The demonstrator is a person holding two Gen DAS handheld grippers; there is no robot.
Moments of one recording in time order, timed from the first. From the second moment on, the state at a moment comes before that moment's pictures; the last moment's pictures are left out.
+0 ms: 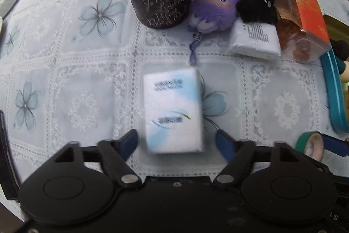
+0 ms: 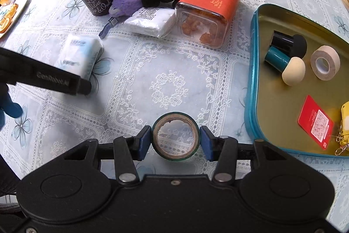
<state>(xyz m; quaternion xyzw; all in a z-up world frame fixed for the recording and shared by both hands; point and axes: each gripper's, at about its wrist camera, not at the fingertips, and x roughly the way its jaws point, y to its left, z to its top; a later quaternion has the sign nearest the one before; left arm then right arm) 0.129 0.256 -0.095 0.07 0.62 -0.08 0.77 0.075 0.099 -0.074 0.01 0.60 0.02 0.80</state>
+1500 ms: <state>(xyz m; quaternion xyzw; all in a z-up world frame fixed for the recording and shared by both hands) 0.088 -0.005 -0.023 0.08 0.59 -0.12 0.79 0.064 -0.134 0.027 0.10 0.48 -0.13 0.86</state>
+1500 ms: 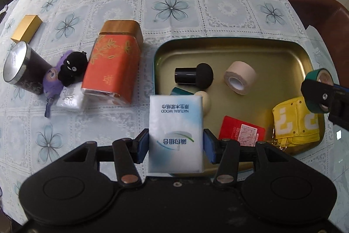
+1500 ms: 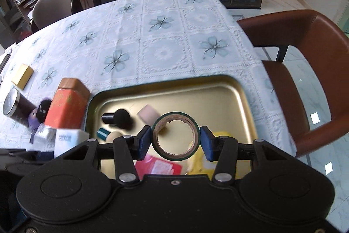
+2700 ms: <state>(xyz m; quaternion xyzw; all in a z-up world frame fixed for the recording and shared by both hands) 0.085 0.005 -0.034 0.08 0.61 -0.09 0.78 0.073 -0.137 0.015 0.11 0.51 -0.11 0.84</state>
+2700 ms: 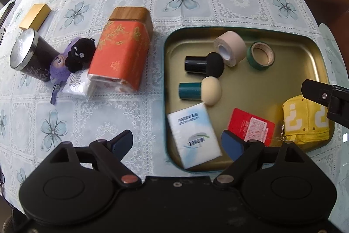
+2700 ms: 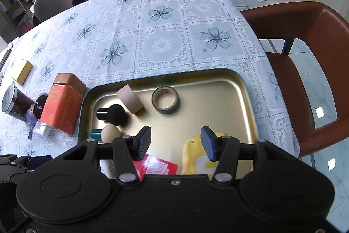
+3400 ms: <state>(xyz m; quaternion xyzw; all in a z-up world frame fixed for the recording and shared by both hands) 0.103 0.240 -0.078 0.06 0.64 0.02 0.77 0.123 0.055 -0.015 0.07 0.55 -0.03 0.83</state>
